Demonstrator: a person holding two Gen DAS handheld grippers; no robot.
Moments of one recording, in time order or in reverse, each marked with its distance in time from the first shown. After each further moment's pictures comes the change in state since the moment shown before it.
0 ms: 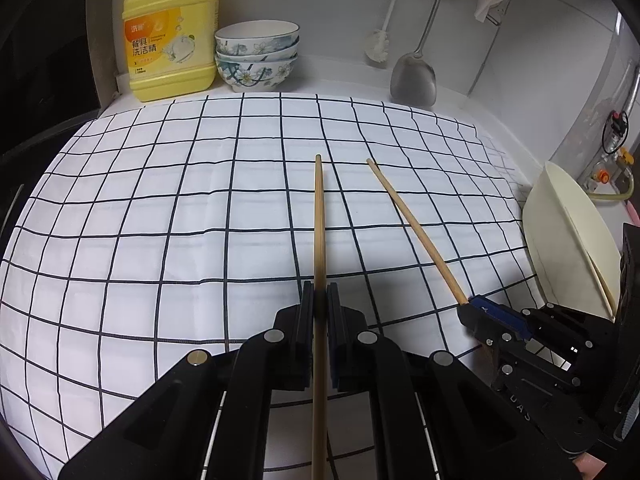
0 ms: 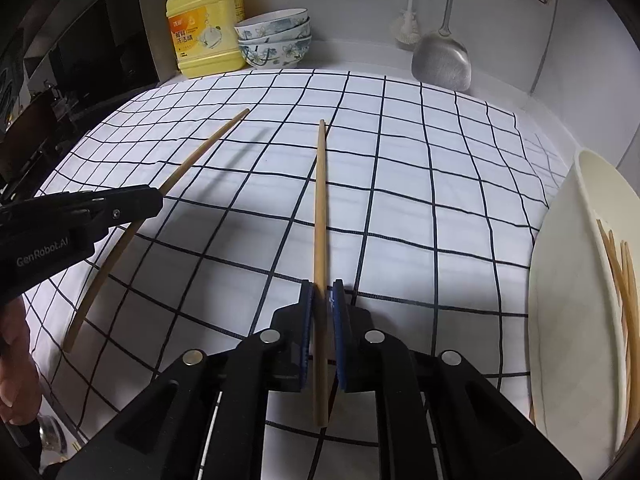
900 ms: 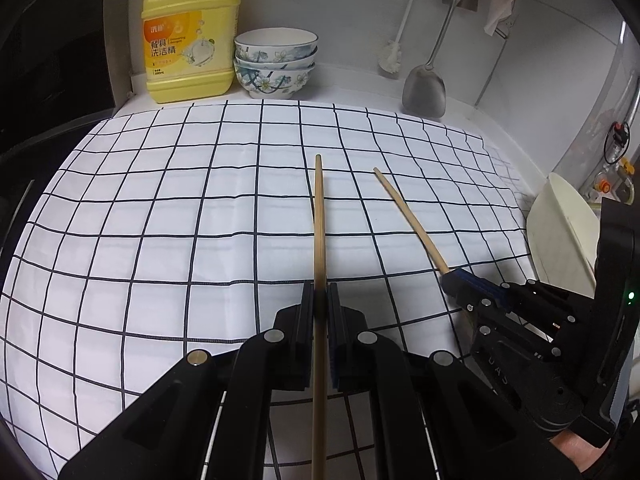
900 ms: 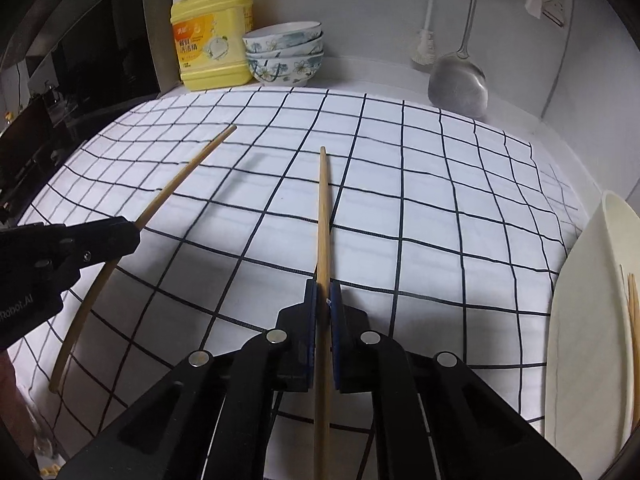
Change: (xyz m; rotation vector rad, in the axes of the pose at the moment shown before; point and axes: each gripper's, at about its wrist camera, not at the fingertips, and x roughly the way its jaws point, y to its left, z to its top) left arm -0.012 0.014 -0.002 -0.022 -0.027 0.007; right arm 0.012 0.013 0.026 -0.012 -0.064 -0.006
